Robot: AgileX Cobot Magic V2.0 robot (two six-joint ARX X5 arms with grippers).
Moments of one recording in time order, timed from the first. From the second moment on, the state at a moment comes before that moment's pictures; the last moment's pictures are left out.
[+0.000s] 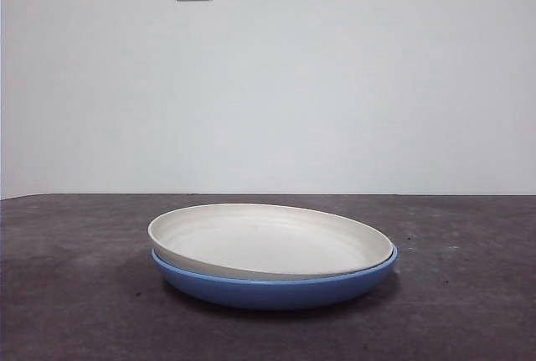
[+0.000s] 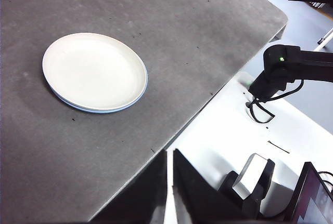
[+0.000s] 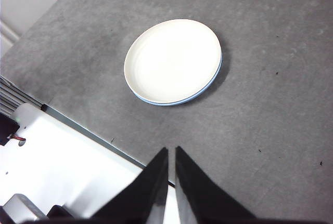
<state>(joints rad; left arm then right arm) -0.67 0.49 1.27 -1.35 0.35 -0.09 0.43 0.35 1.10 -1.33 -0.29 0.23</state>
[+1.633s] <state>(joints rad) -0.03 0.03 0.03 -0.09 0.07 0.00 0.43 0.35 1.10 -1.33 -0.29 0.23</state>
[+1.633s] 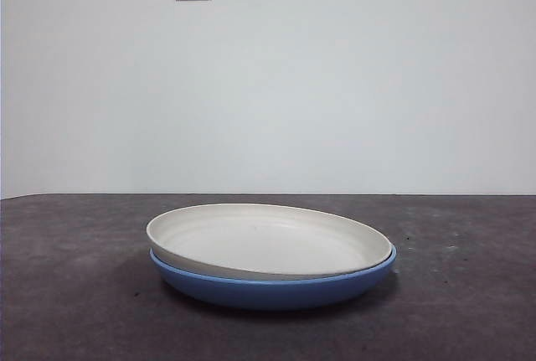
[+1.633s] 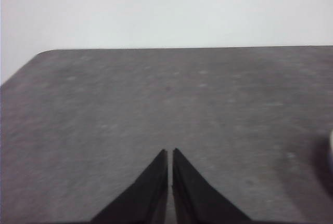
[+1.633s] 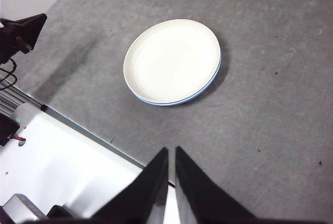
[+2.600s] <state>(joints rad) 0.00 0.00 0.03 -0.18 0.03 0.00 0.43 0.35 1.10 -1.33 -0.29 0.23</state>
